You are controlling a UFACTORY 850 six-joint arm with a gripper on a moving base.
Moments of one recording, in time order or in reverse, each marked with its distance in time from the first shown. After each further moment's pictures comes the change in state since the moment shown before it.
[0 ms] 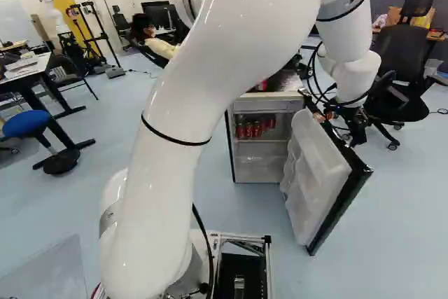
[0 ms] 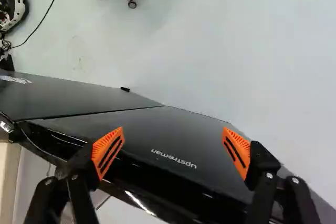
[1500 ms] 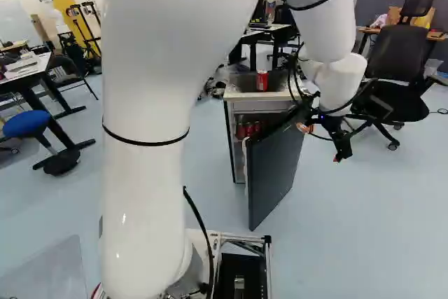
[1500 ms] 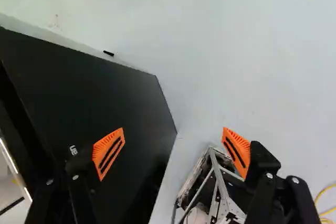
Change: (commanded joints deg) arm 0.2 11.3 15.9 -9.4 -2.1 0.0
